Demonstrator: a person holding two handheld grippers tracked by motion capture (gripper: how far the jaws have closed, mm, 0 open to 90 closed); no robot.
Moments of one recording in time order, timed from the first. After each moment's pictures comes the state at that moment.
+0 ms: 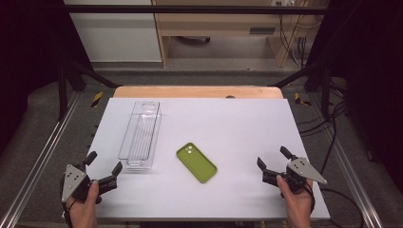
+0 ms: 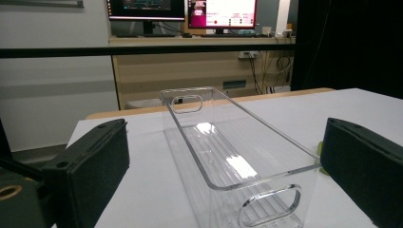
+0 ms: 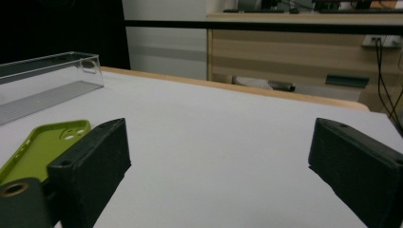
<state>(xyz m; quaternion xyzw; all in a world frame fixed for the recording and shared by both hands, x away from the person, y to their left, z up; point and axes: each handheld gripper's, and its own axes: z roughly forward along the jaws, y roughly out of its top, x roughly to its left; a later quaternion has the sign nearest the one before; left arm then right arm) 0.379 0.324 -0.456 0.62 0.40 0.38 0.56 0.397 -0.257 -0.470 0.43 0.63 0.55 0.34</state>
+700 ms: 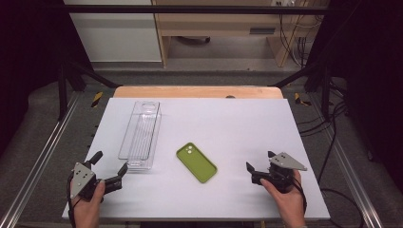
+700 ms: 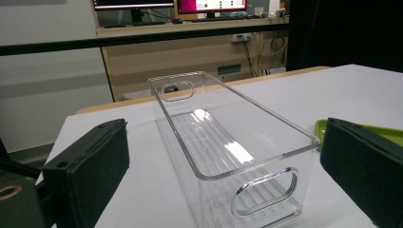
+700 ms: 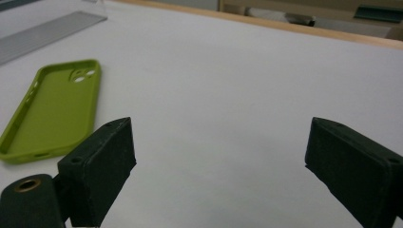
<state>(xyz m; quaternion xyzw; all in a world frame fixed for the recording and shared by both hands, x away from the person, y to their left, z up) 0.385 0.317 -0.462 0.65 0.39 0.37 0.54 0.407 -0.225 -0.465 0.46 0.72 0.45 0.27</state>
